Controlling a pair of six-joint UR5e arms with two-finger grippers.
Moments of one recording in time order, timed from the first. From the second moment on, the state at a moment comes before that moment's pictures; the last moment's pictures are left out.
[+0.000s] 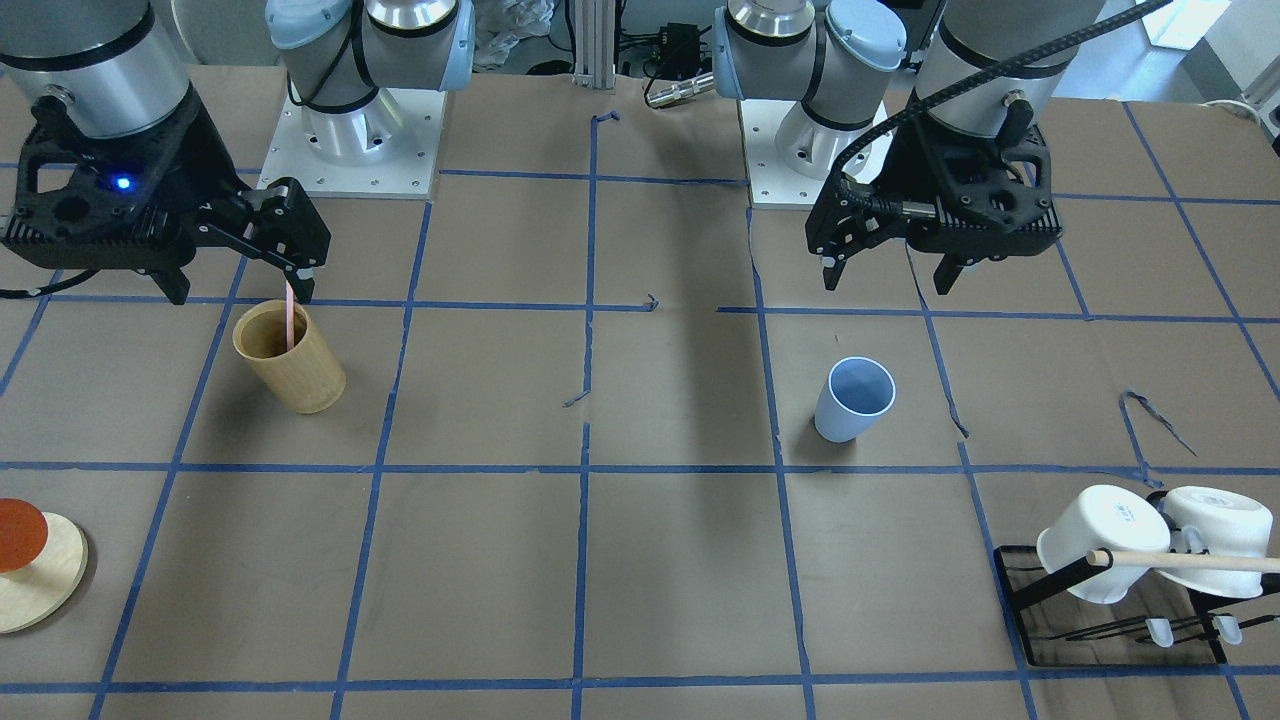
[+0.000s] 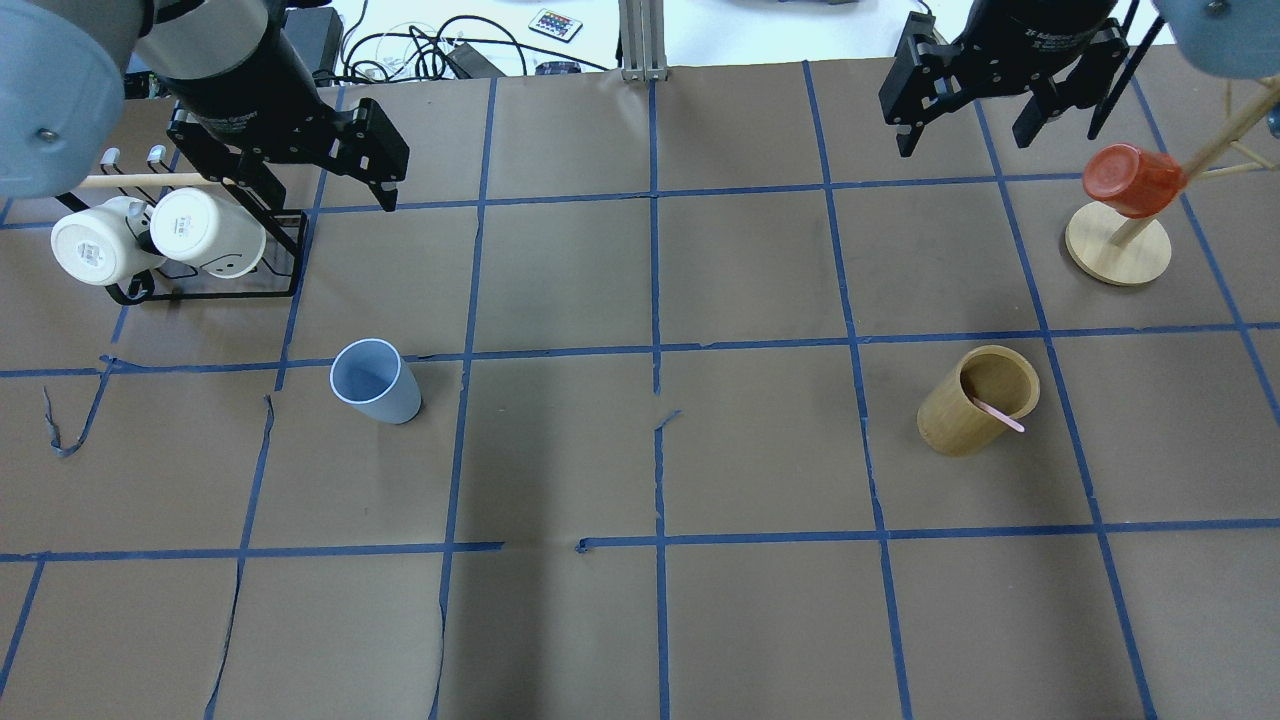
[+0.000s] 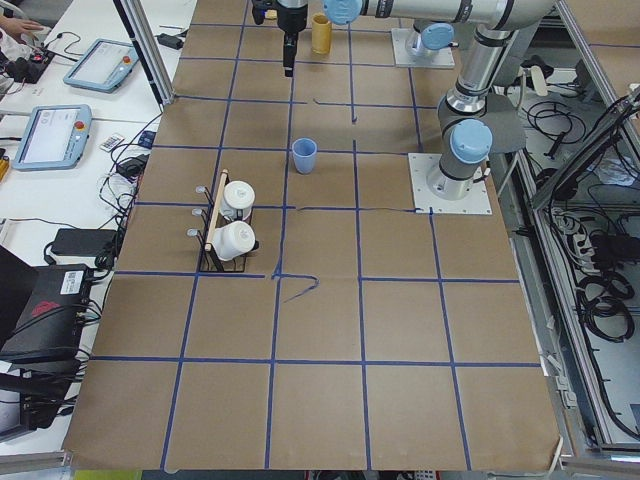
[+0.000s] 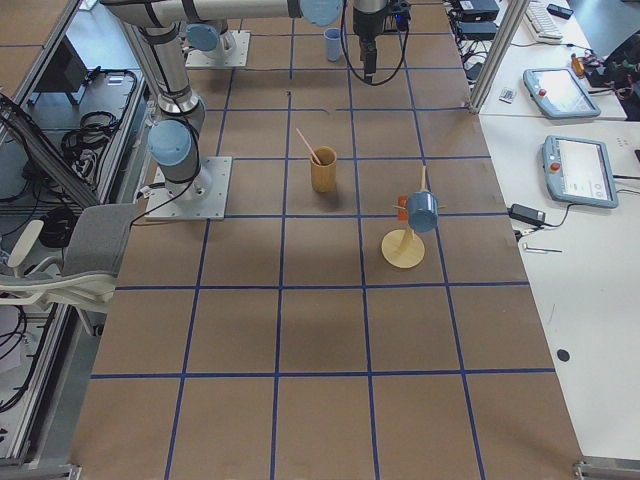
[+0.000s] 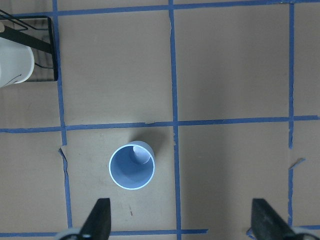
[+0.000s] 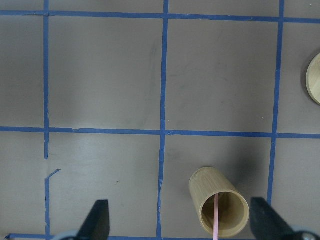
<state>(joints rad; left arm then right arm) -1.58 -1.61 -1.50 -1.53 1.59 0.03 1.55 -1.48 1.43 -1.59 -1.57 -0.06</state>
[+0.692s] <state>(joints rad) -1.57 -1.60 -1.49 -1.53 1.55 0.04 1.55 -1.48 1.43 -1.59 -1.57 -0.06</state>
